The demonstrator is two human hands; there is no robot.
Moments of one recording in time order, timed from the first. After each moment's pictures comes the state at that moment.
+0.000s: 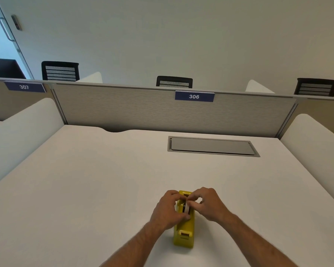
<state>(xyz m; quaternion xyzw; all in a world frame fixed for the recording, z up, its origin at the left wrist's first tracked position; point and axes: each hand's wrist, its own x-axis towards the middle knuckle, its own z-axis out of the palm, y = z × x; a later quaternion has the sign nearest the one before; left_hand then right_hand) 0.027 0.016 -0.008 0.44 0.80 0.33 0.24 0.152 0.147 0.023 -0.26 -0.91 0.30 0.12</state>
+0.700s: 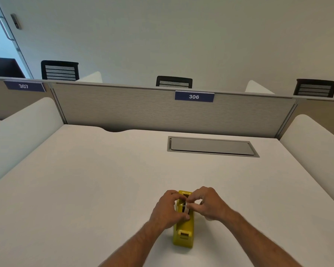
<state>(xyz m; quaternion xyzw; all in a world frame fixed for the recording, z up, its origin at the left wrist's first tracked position) 0.026 0.016 -0.007 0.44 0.80 0.33 0.25 0.154 0.151 0.031 -0.21 -0.93 0.29 0.07</state>
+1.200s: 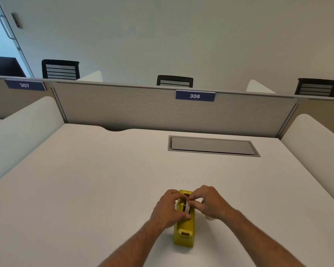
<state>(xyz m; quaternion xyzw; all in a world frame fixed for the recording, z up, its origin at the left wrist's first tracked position) 0.026 0.016 -0.007 0.44 0.80 0.33 0.25 0.152 0.155 0.028 -0.21 -0.94 0.26 0.06</state>
